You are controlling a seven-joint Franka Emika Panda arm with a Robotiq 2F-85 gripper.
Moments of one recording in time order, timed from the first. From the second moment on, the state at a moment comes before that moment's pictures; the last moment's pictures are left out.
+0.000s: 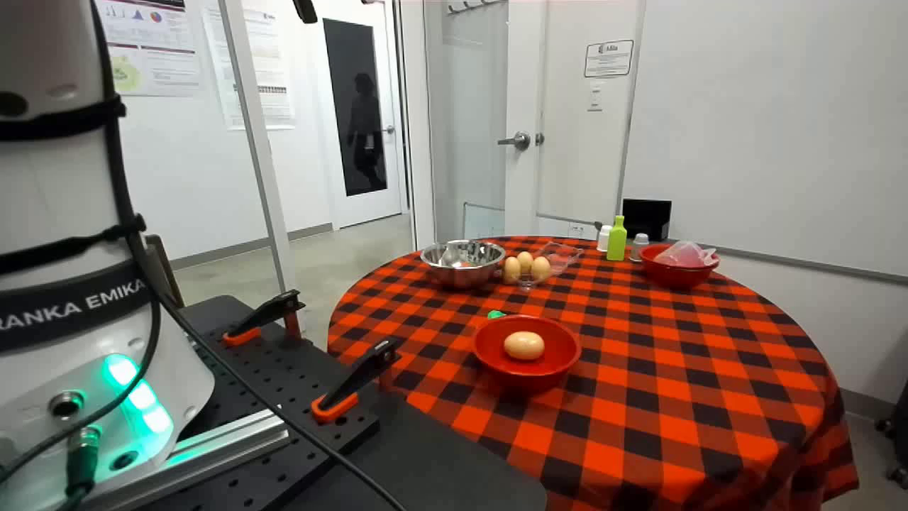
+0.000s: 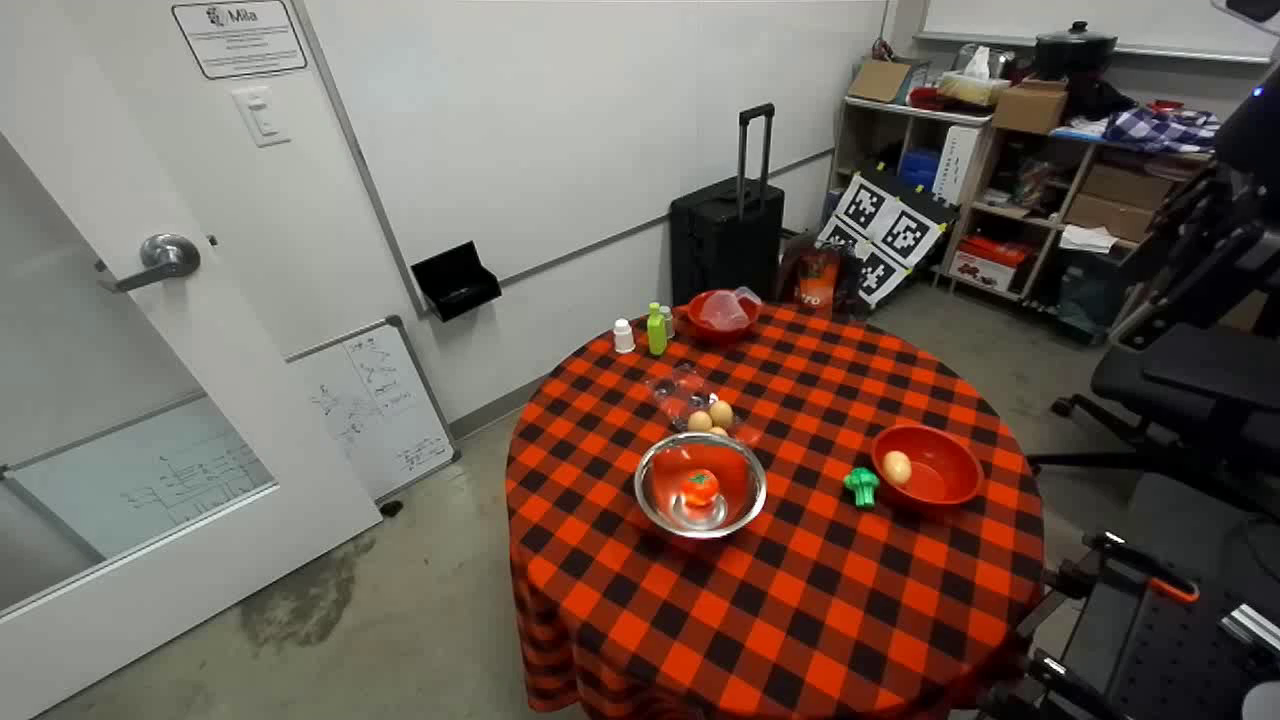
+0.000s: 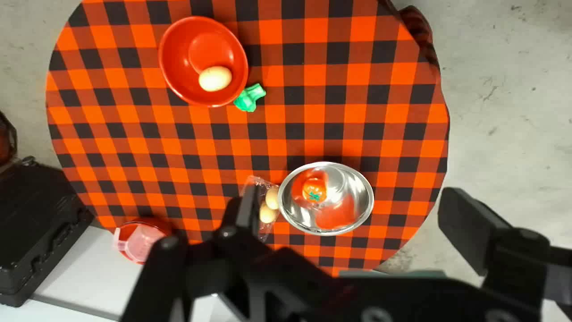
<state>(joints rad) 0.08 -1.05 0.06 -2.76 -0.05 1.96 -0.08</state>
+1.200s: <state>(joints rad) -0.16 -0.54 0.00 -2.76 0.00 2.37 0.28</state>
